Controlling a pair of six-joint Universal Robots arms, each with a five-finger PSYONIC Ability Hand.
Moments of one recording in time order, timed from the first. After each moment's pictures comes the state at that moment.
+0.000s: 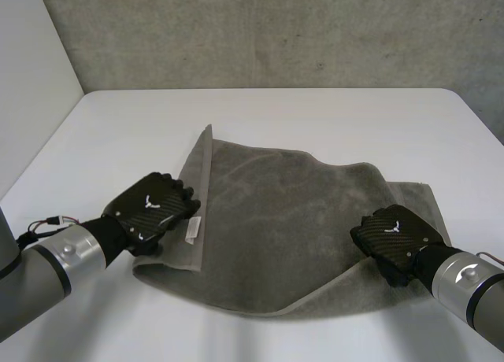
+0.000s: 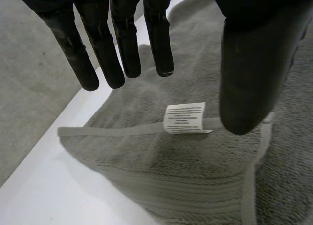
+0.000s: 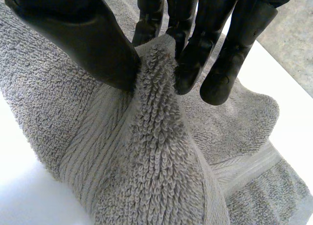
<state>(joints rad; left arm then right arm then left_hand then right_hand) 4.56 -1.75 -1.94 3.27 -0.88 3.91 1.75 -1.46 2.00 0.02 1.14 2.43 0.58 0.58 0.58 0.59 0.40 1.33 1.29 1.31 1.33 1.16</state>
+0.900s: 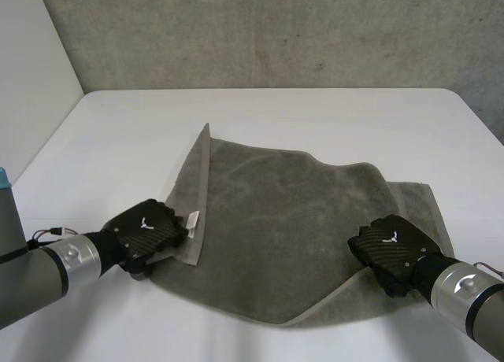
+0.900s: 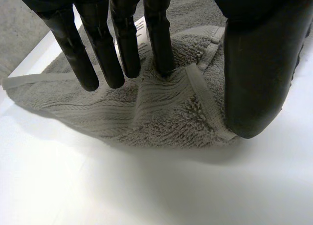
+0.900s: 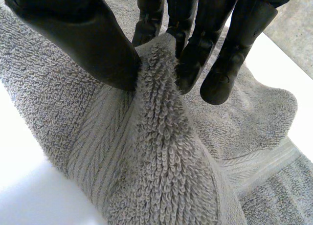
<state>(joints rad) 4.64 -1.97 -1.84 3.12 -0.87 4.11 1.74 -1.45 2.04 0.00 1.12 2.43 0.58 0.58 0.58 0.59 0.39 1.33 1.29 1.31 1.34 1.16</state>
